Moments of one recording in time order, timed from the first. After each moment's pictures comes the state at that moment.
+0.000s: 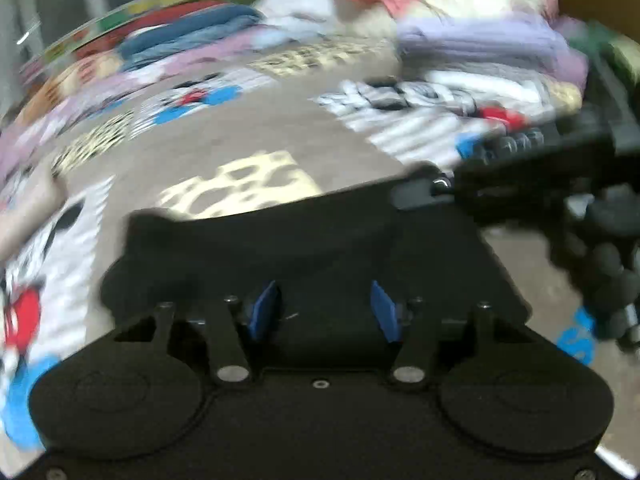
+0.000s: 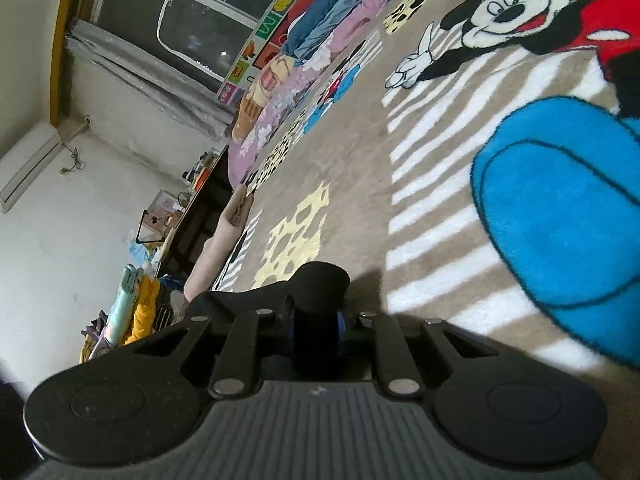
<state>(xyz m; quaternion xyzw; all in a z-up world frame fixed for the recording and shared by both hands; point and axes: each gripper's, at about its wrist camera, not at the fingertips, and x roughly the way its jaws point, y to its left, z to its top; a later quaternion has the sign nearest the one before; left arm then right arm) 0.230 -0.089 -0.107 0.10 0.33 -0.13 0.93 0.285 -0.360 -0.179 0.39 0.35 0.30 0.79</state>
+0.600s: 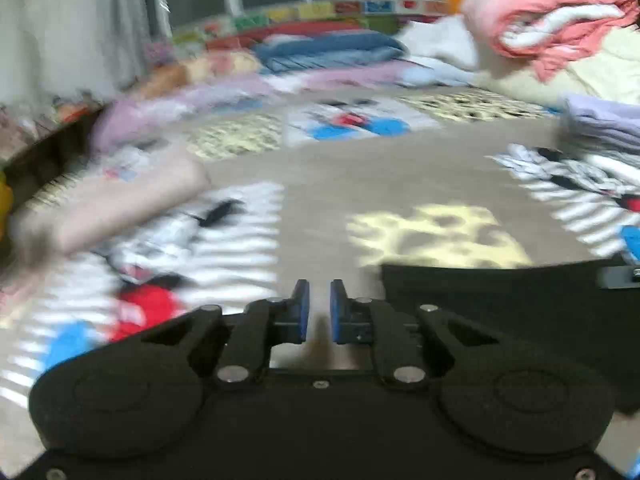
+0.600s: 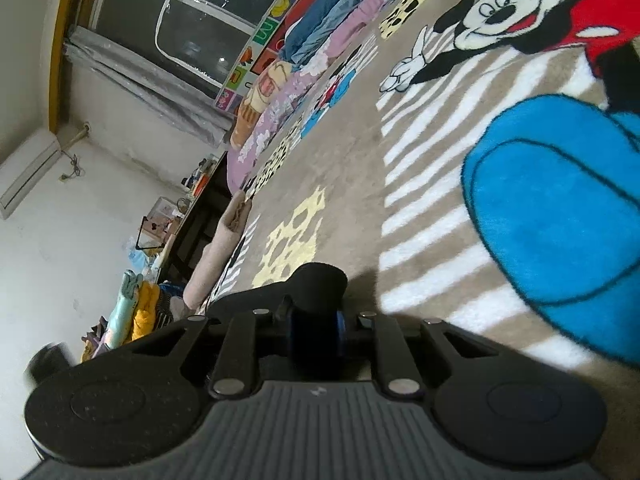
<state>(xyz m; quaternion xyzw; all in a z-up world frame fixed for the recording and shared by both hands) 0.266 0.001 -0.081 0.05 0.28 0.01 0.96 0.284 -0.359 -0.180 0.40 0.35 0.29 0.80</state>
